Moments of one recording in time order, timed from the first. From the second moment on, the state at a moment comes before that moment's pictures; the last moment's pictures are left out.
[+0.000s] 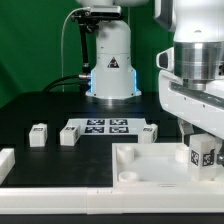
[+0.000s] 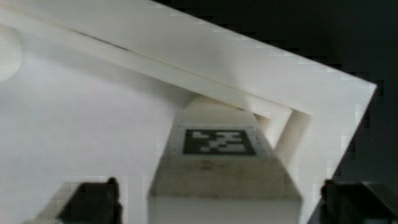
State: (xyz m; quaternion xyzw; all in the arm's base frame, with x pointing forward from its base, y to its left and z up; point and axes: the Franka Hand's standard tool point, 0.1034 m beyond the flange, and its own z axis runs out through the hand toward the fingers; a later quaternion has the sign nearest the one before) arm 0.620 0.121 0.068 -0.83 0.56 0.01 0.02
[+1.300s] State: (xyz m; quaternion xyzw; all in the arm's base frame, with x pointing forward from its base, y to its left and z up) arm 0.624 0.117 0.069 -0.98 -0.18 -0.02 0.01
